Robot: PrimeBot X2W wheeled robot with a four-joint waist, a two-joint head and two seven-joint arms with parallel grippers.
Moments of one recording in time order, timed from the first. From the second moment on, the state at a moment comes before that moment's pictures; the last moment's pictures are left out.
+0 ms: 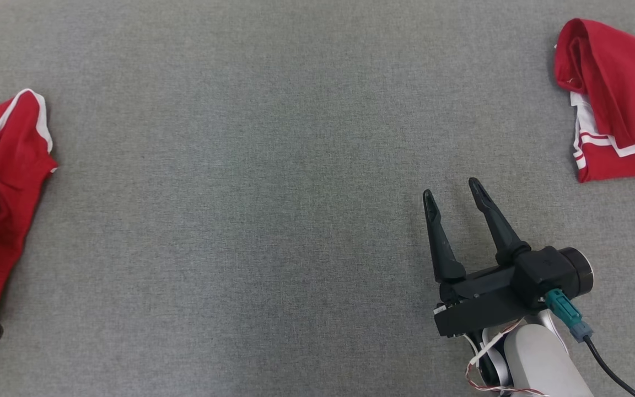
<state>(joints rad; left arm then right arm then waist) -0.95 0.60 -0.52 0.89 -0.73 -0.13 0.07 -0.32 -0.07 0.30 0.10 0.03 0.13 -0.26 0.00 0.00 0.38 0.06</state>
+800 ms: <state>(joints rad) -1.00 0.65 -0.75 0.89 -0.90 -0.13 0.03 -0.33 -0.07 0.29 0.12 0.03 0.13 -0.26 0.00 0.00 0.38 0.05</state>
